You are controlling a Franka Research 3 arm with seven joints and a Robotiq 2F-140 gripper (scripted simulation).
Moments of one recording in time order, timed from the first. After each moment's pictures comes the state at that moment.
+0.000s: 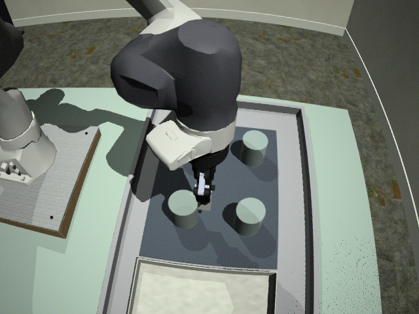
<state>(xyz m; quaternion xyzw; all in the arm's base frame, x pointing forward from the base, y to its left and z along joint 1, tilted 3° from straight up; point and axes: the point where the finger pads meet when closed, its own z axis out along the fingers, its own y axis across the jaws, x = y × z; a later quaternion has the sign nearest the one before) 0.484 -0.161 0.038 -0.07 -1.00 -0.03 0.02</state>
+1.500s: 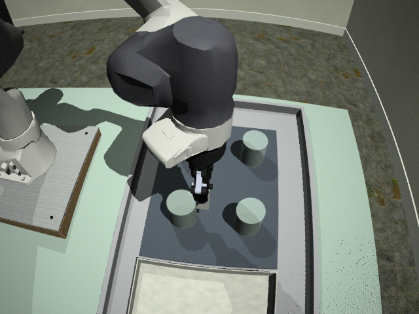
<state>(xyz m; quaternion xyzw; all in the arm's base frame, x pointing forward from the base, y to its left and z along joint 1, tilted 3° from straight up) 0.480 -0.161 0.042 -0.07 -1.00 -0.02 0.01</state>
